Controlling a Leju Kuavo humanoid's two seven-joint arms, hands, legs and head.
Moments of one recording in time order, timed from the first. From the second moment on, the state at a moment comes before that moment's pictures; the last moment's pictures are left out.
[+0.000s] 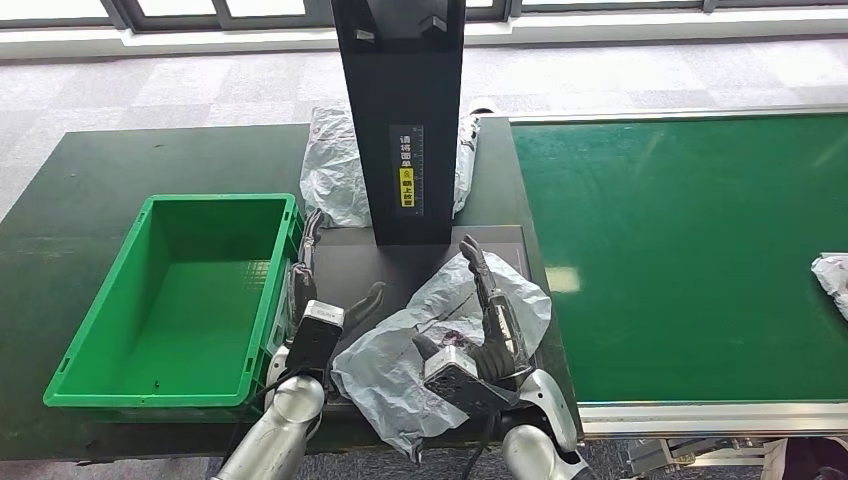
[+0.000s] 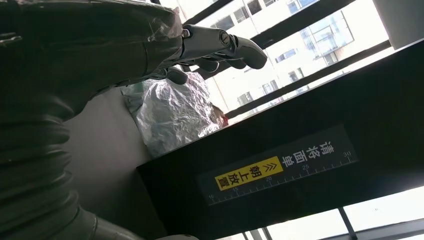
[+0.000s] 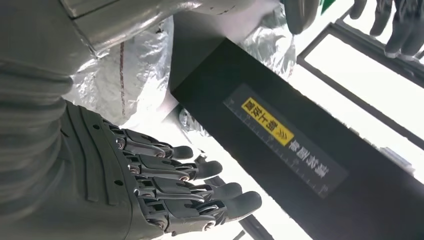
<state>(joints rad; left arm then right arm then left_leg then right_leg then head) -0.24 -0.22 -0.32 -1.13 -0.30 0.49 -0.48 -0.14 0.08 0.52 -1.35 0.56 -0.35 -0.28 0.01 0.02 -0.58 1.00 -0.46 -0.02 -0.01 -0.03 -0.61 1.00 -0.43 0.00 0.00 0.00</state>
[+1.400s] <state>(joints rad) -0.37 -0.12 -0.64 -0.81 -0.95 0.18 -0.11 -0.06 0.12 0.21 -1.32 0.48 -0.43 -0.34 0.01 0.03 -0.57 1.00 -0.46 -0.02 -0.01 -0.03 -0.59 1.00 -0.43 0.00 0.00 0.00</state>
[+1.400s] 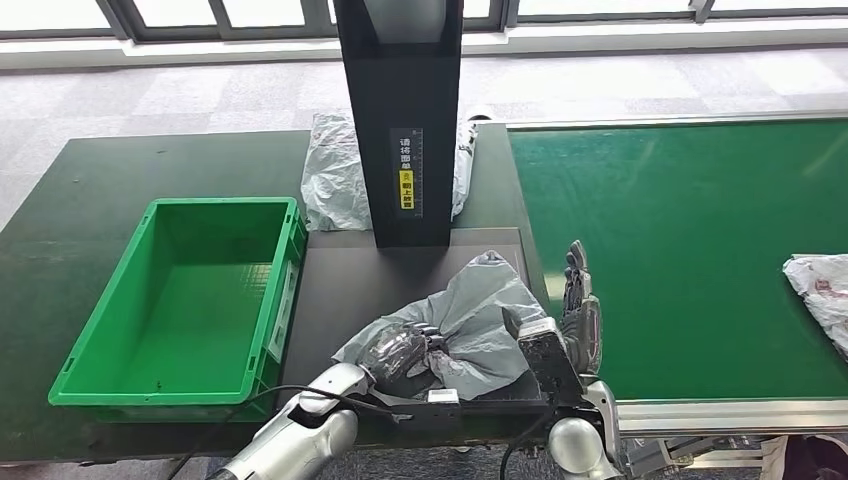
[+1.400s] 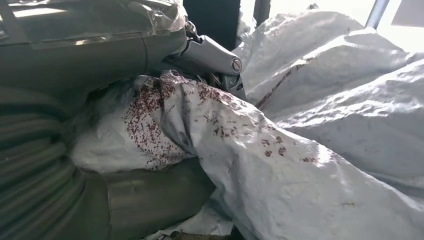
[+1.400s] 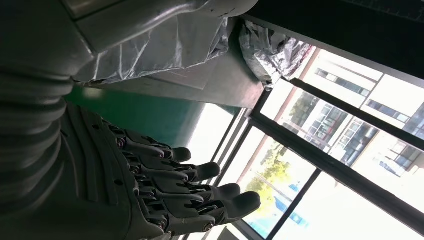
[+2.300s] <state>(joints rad) -0.26 0.02 0.00 -1.37 -1.54 0.70 0.25 -0.02 0.15 0.15 -1.39 0.49 -0.44 -0.29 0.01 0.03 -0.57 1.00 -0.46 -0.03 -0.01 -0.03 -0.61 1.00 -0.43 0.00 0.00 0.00</state>
